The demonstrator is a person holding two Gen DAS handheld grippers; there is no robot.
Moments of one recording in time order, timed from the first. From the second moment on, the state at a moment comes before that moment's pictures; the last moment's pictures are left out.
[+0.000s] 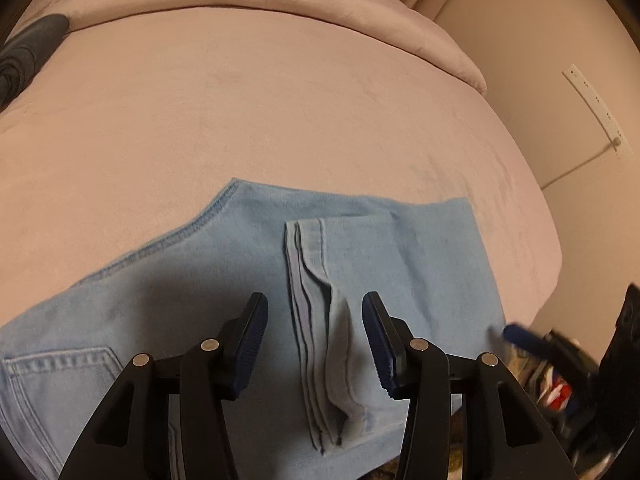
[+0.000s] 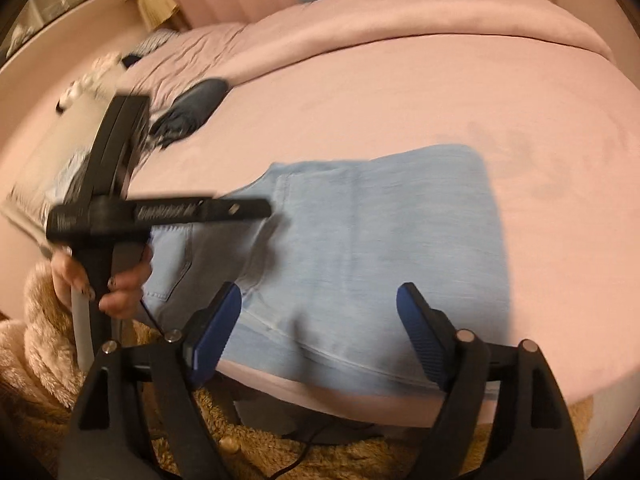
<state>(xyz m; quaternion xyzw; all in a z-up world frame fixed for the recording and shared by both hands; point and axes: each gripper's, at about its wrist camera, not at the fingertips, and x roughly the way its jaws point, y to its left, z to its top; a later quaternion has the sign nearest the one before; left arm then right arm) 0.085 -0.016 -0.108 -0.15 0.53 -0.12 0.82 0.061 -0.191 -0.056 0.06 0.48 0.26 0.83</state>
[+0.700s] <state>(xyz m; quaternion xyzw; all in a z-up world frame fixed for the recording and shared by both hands) 0.020 -0.035 -0.130 -0.08 0.53 -0.05 0.84 0.054 -0.213 -0.100 0.02 0.54 0.16 0.83</state>
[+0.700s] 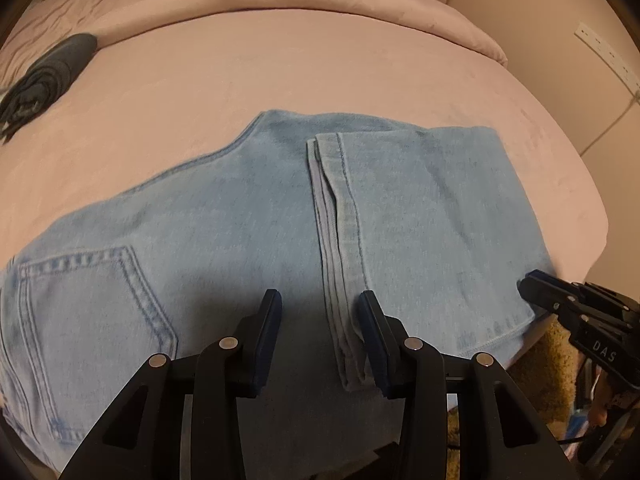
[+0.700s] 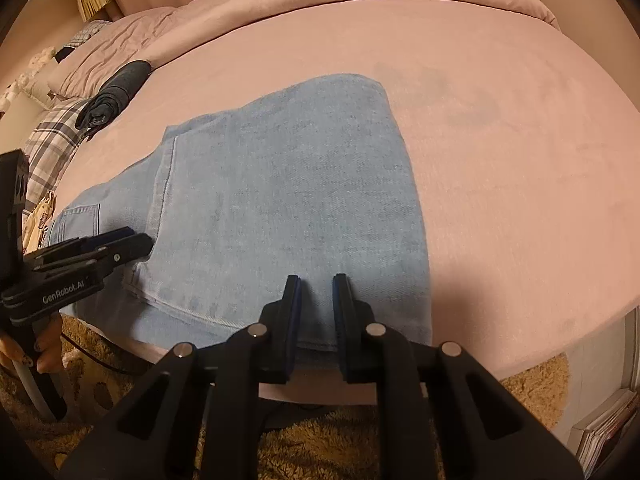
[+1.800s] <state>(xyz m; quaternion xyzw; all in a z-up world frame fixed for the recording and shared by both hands) -0.004 -0.025 -0.130 -0.10 0.53 -0.04 0.84 0.047 -0.236 -0.105 0.00 0.54 0.13 0.83</state>
